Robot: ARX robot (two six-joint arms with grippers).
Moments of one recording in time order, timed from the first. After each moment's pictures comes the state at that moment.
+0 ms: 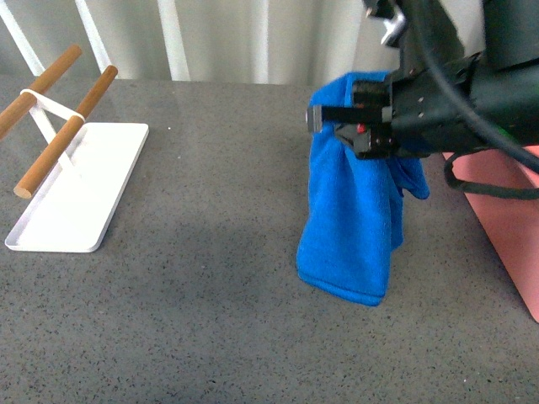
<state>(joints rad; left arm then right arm) 0.00 0.00 0.02 0.00 0.00 0.00 0.38 1.94 0.93 0.33 -0.14 0.14</state>
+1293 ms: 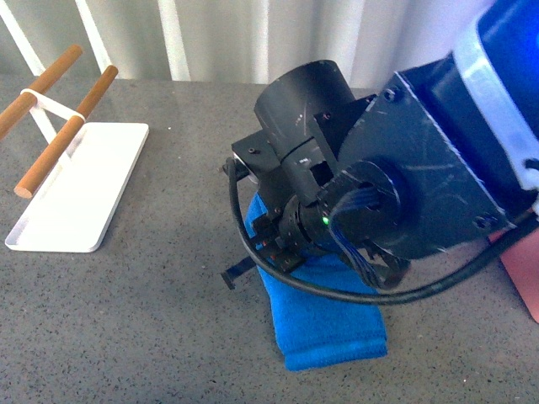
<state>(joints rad) 0.00 0.00 0.02 0.00 0.00 0.00 0.59 2.21 1.03 0.15 0.01 -0.09</state>
